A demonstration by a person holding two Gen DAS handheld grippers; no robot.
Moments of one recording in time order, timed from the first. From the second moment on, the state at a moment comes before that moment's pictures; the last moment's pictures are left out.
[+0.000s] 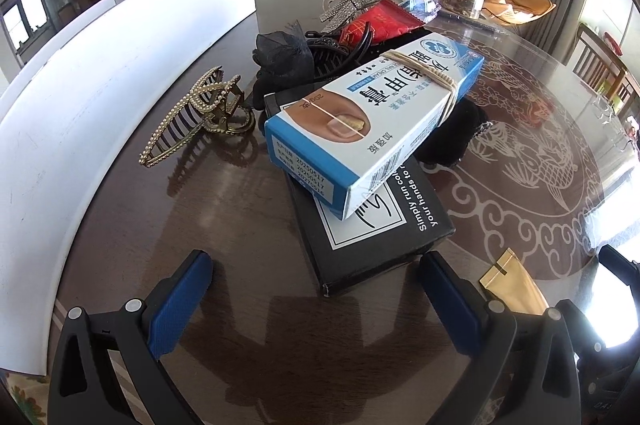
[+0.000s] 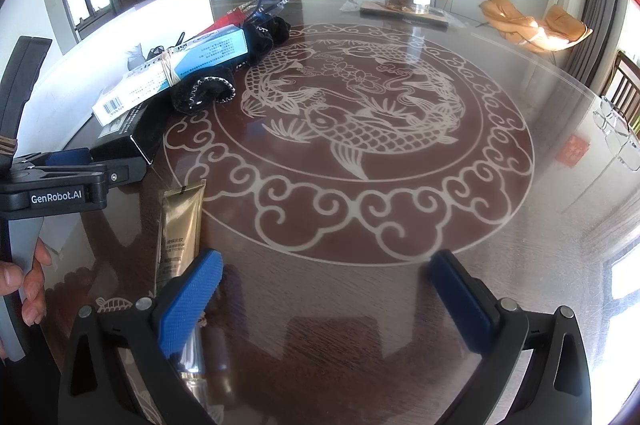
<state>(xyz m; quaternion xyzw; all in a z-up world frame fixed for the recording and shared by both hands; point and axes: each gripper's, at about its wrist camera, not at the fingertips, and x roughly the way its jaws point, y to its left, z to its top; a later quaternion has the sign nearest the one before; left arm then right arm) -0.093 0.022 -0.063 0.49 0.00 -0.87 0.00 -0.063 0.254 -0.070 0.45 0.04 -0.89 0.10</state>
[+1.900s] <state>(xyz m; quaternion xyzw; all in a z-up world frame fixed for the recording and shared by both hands) -0.012 -0.042 -0.026 0.51 0.00 -0.86 -0.09 -0.042 0.183 -0.064 0.52 0.15 -0.81 0.22</state>
